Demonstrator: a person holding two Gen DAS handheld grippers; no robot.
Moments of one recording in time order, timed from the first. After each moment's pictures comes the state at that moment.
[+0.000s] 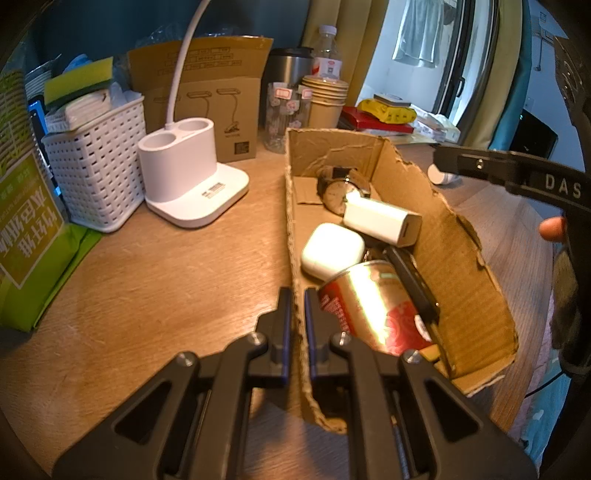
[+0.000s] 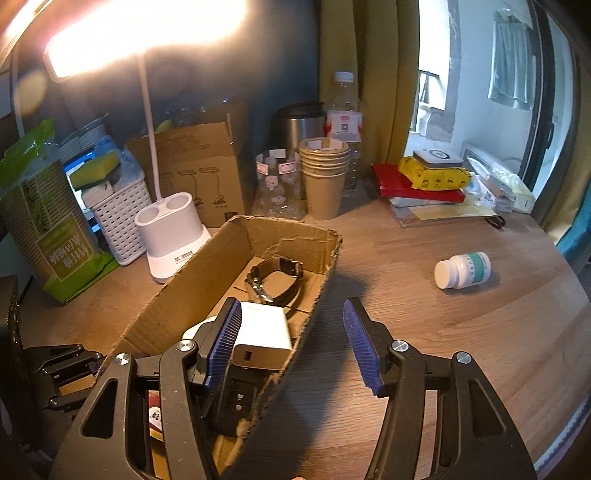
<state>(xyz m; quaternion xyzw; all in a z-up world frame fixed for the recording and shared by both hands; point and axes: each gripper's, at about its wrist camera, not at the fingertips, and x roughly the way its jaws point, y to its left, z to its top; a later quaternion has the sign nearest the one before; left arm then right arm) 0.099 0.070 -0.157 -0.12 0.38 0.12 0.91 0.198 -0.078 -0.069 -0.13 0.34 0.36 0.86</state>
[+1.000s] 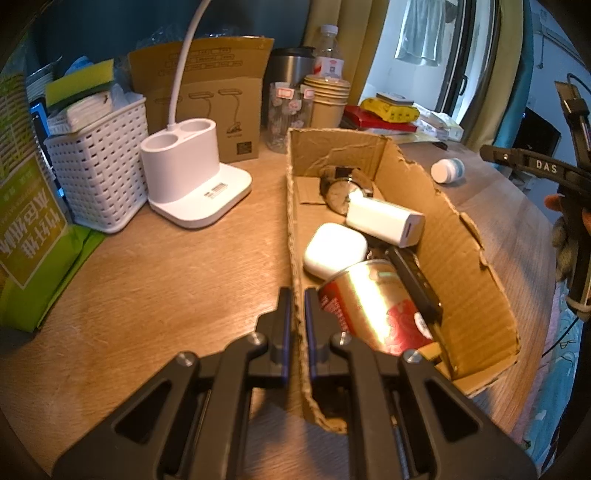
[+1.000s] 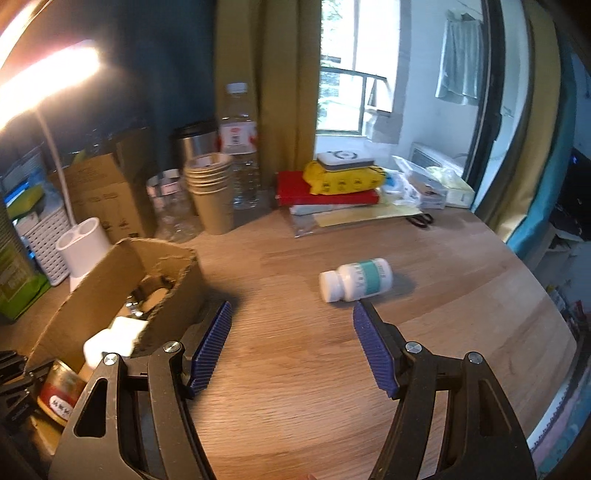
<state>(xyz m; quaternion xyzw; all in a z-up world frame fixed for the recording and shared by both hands) 0.100 0.072 -0.157 -0.12 0.39 0.12 0.91 0.273 -0.157 -0.065 -0.12 0.32 0.27 0.90</state>
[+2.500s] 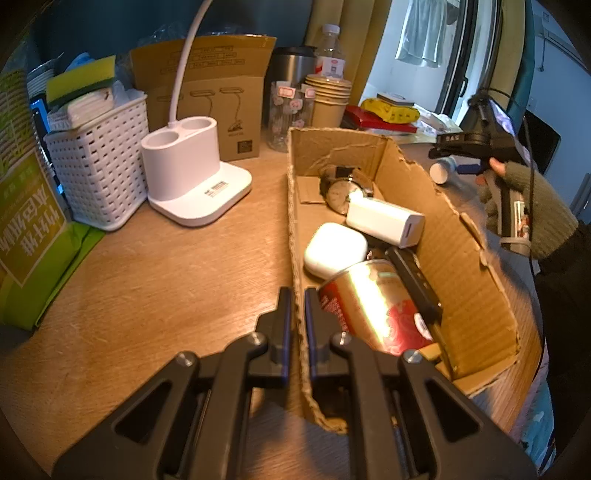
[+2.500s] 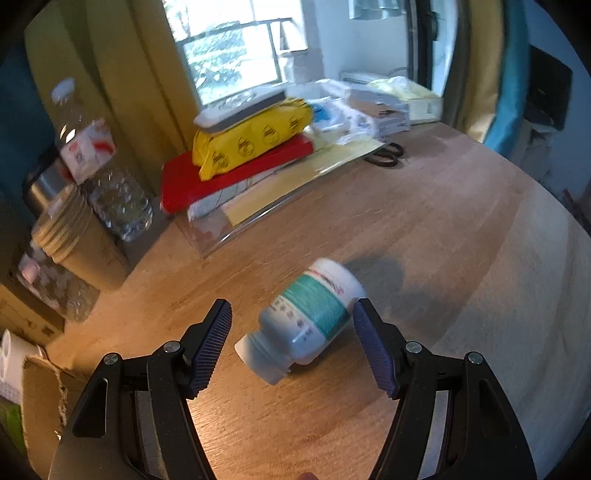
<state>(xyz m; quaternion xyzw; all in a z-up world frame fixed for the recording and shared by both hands) 0.101 0.072 -0.159 -0.12 0.39 0.12 0.91 0.416 -0.136 -0.130 -0.02 0.44 0.15 0.89</state>
